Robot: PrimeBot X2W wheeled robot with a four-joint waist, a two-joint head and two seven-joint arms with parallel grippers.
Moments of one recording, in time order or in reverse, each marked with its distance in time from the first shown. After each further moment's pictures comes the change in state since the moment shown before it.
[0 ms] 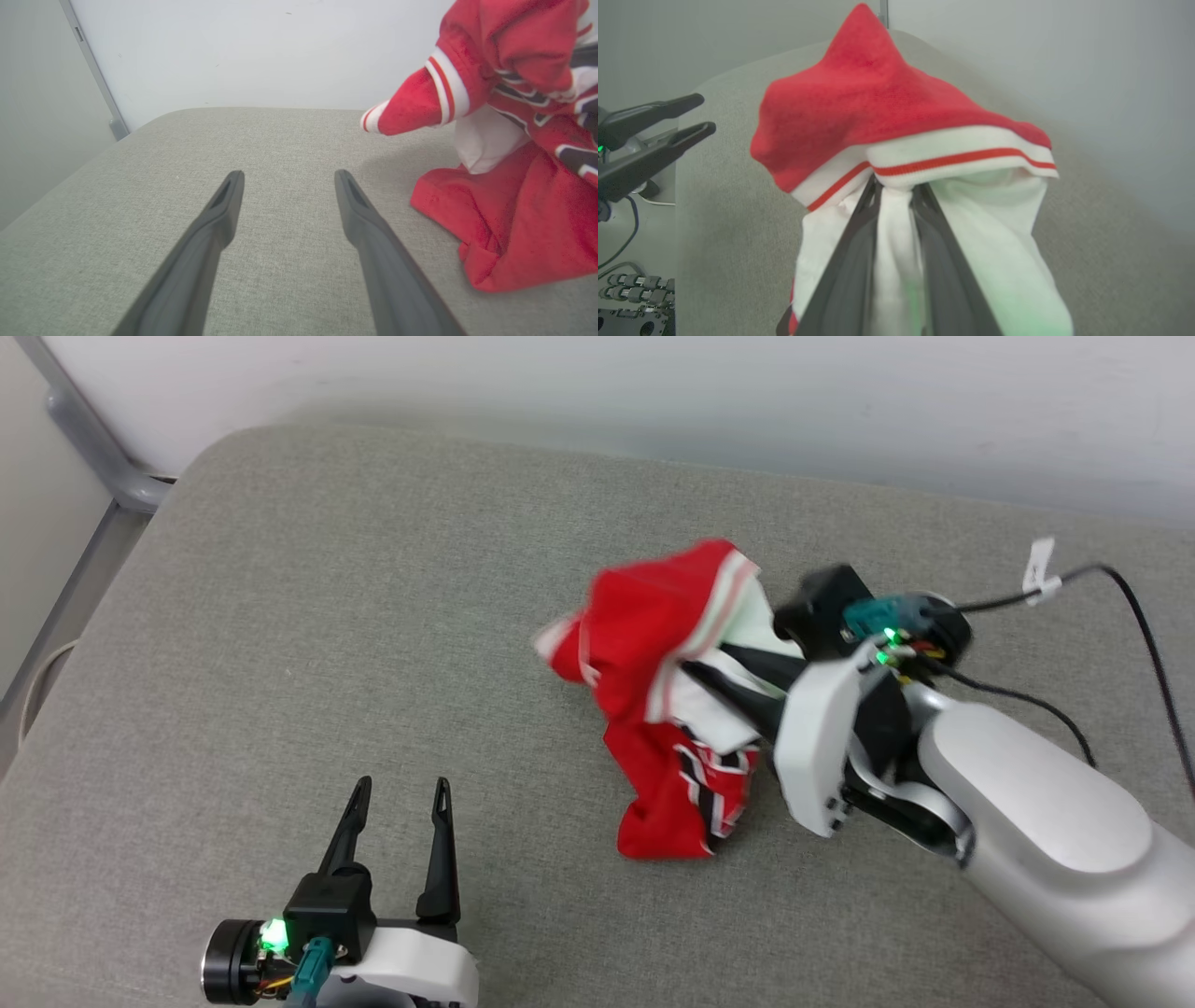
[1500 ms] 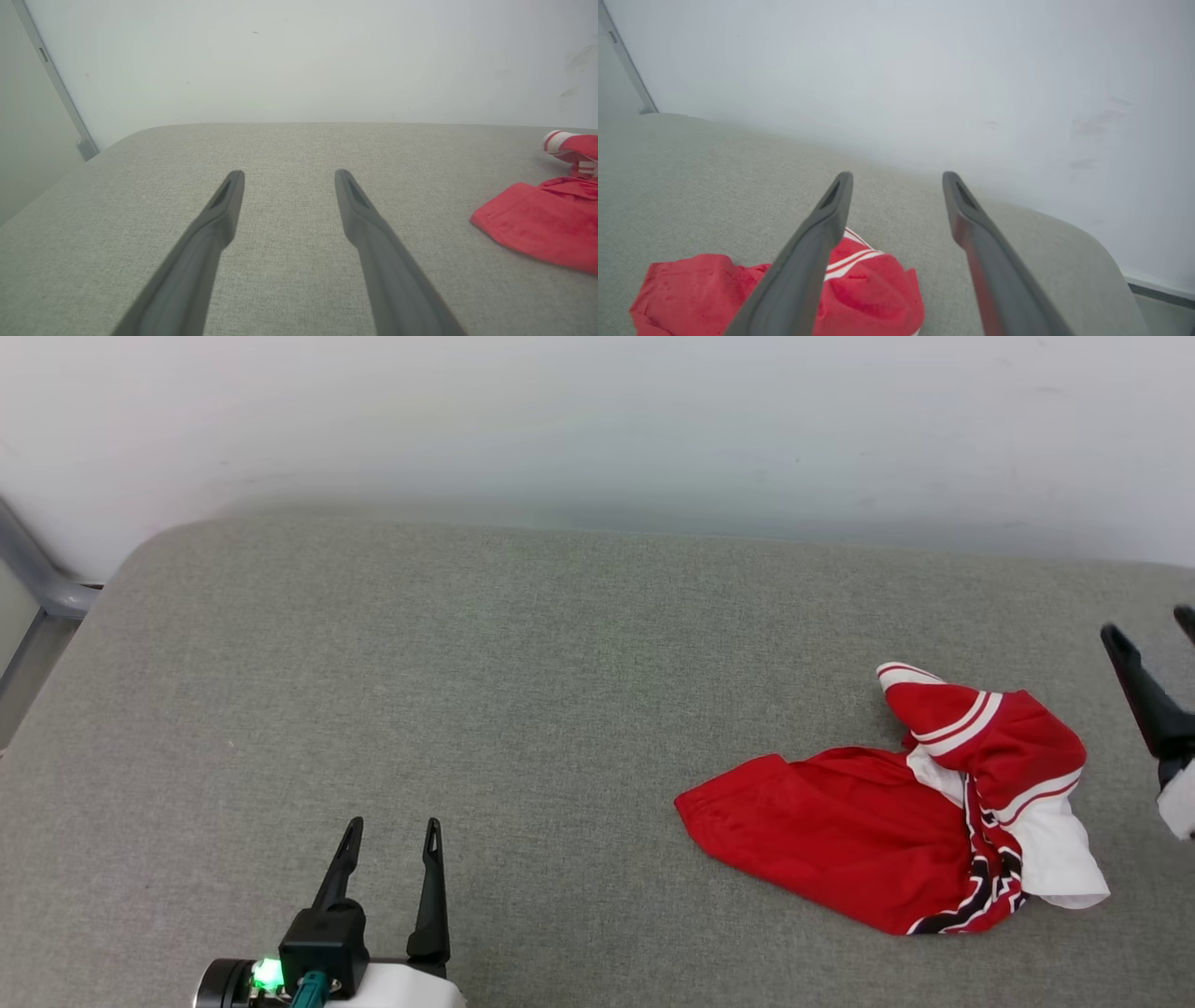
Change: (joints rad) left arm 0.060 0.000 0.019 0.006 0.016 -0.010 0.000; right arm 0.388 -0.334 -0.509 0.117 -0.009 0.000 -0.367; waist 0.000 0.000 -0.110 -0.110
